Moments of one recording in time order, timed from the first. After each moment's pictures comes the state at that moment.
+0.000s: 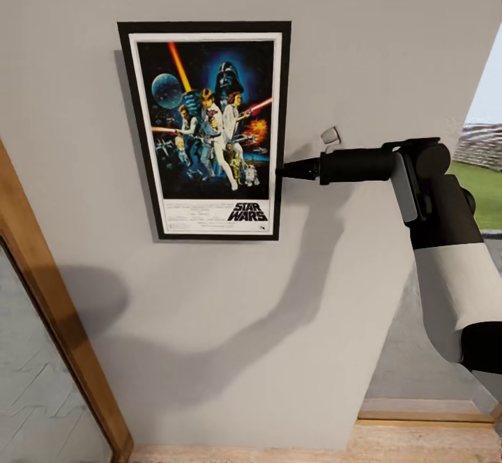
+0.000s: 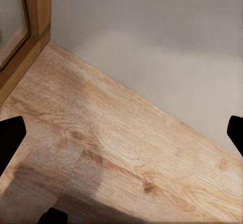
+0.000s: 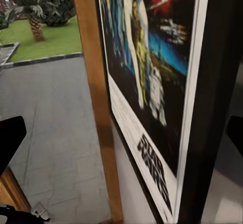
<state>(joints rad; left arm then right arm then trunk) -0.29 0.22 0.47 -0.04 0.21 -0.23 -0.44 -1.29 -0.17 0.13 -1.23 -0.16 0.99 1.27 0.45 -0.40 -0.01</state>
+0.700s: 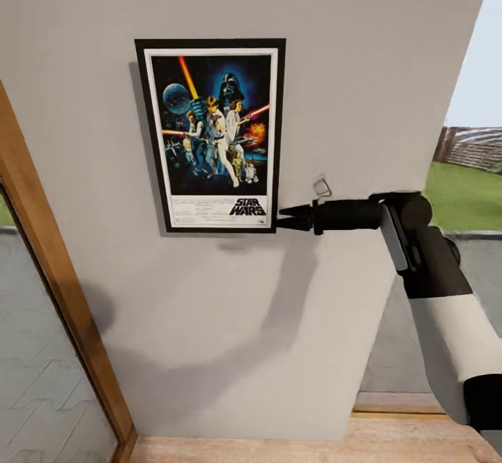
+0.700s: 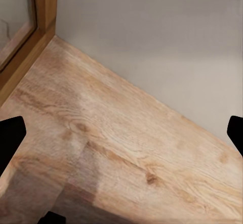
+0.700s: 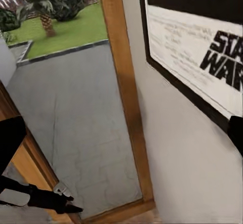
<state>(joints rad) -0.29 0.23 0.47 -0.04 0.21 -0.23 -0.44 -1.05 -0.17 0.13 -1.34 -0.16 0.97 1.28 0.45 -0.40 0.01</state>
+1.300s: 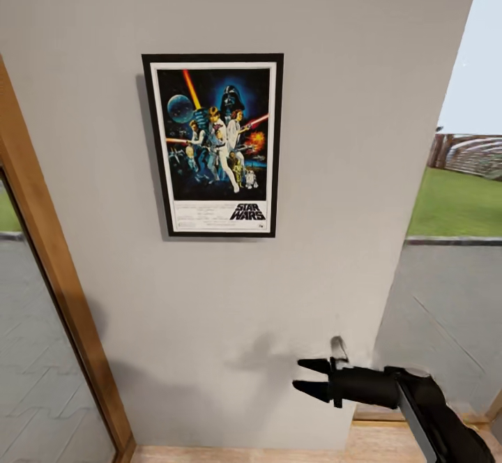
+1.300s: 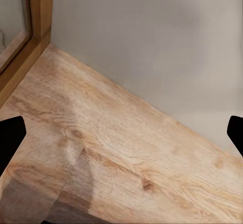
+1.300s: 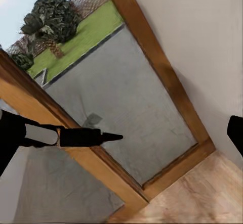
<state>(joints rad) -0.29 0.23 0.47 -0.04 0.21 -0.23 -0.44 -0.29 -0.18 -0.02 -1.20 -0.15 0.52 1.34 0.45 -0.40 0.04</state>
